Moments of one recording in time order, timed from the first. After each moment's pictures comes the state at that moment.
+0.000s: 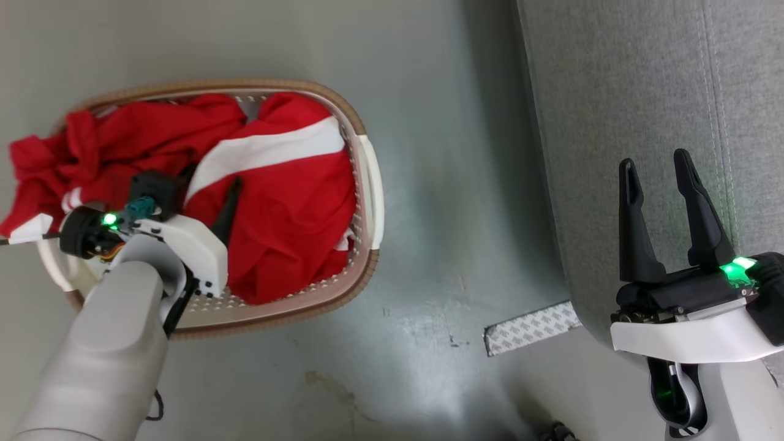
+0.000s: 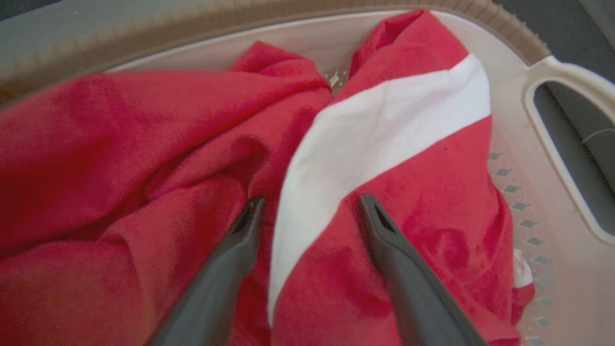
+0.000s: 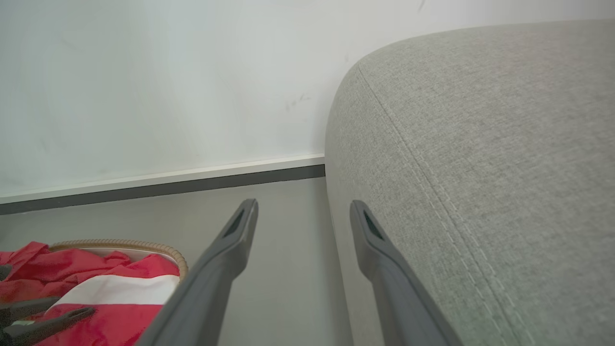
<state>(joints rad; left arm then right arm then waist) -0.88 0.30 -0.44 0.99 -0.22 -0.13 -0.26 -0.35 -0.05 0.13 0.00 0.34 0.13 -0.26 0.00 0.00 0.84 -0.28</state>
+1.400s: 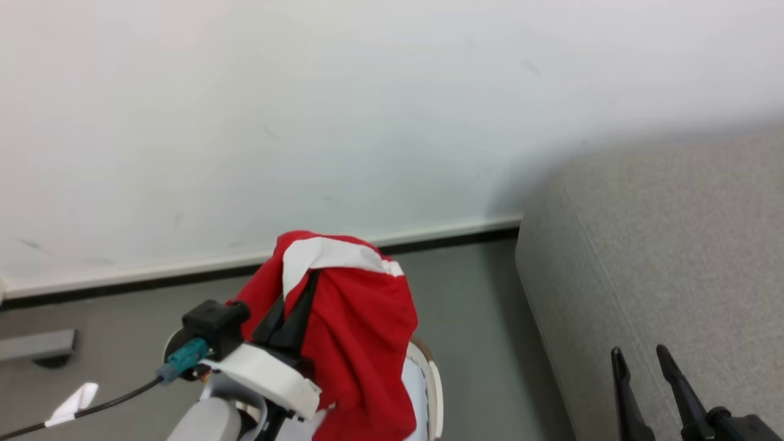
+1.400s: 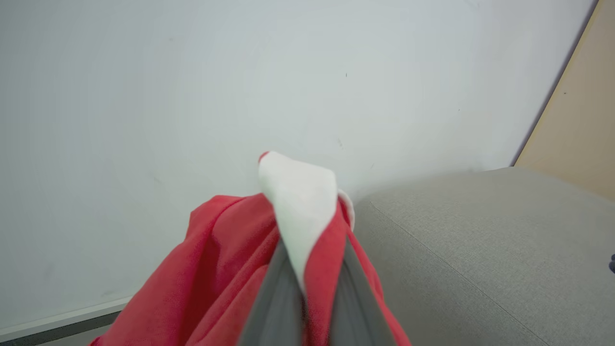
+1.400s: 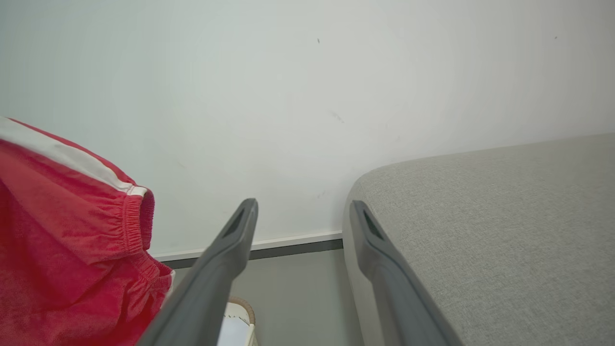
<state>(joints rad) -0.34 0.21 -0.40 0.28 -0.44 -0.08 -0.22 0.01 -0.05 0.07 0.18 0.29 0.13 -0.26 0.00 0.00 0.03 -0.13</state>
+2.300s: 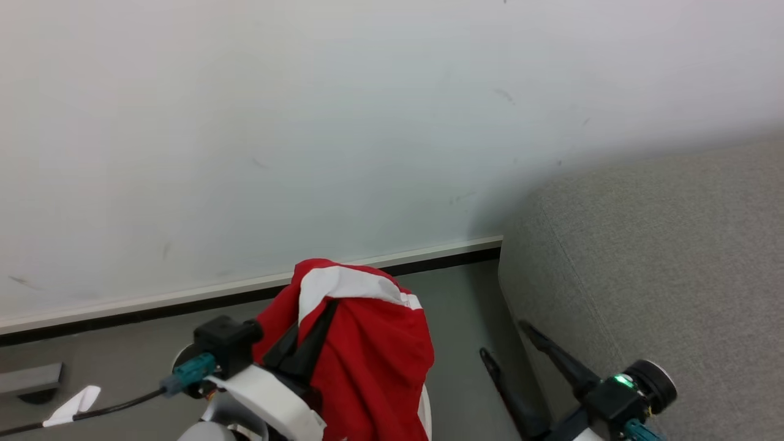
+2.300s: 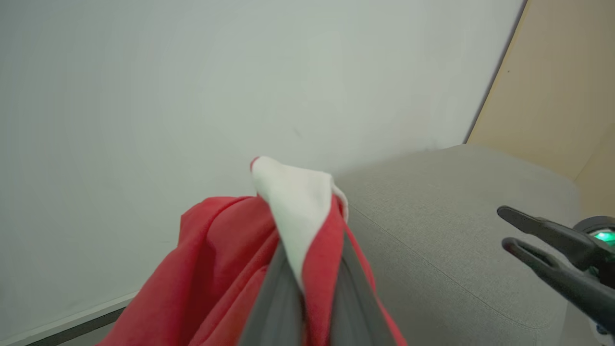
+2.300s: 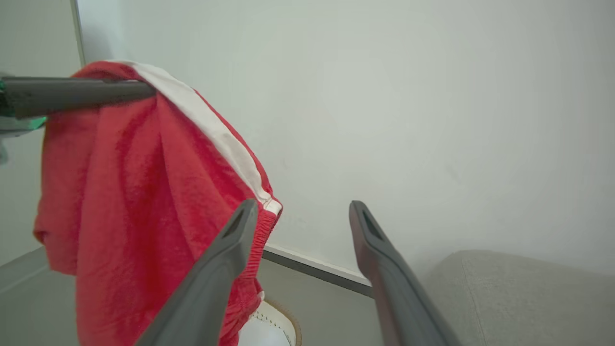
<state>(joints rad) -0.23 0.29 -0.44 0.07 -0.49 -0.08 -0.09 -0.17 -0.16 0.47 0.23 0.24 0.13 -0.26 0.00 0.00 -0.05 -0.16</state>
